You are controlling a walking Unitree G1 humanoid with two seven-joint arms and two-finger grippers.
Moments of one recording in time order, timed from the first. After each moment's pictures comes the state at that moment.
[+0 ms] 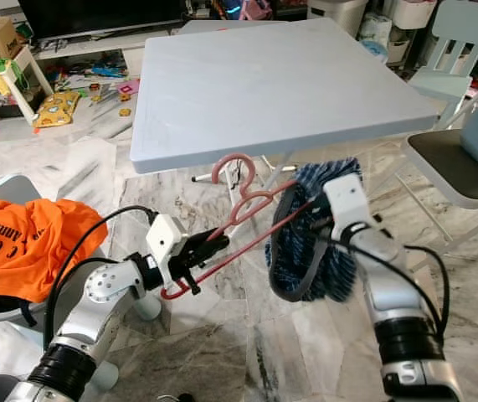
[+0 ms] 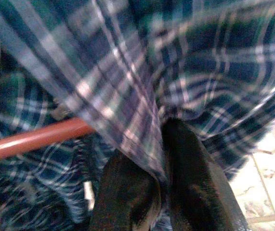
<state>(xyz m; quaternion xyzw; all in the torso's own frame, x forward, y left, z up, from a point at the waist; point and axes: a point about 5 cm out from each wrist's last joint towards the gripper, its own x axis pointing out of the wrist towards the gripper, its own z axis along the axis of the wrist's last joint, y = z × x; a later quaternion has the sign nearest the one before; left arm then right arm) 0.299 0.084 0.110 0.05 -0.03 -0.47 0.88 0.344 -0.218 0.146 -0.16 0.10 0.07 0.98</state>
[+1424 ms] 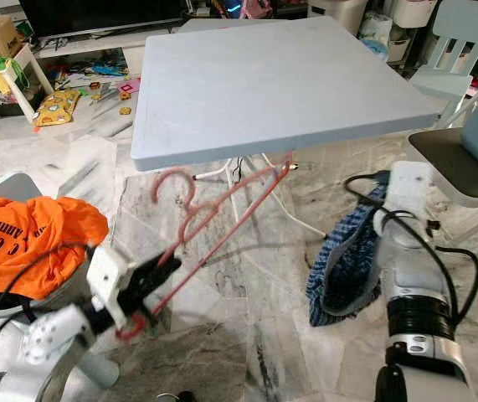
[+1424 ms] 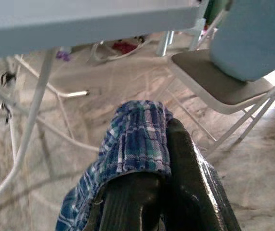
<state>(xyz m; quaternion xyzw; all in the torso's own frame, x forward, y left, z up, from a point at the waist) 0.236 0.139 0.098 0.02 0.02 -0.35 0.93 0.350 -0.273 0.157 -0.04 0.08 -0.19 0.98</state>
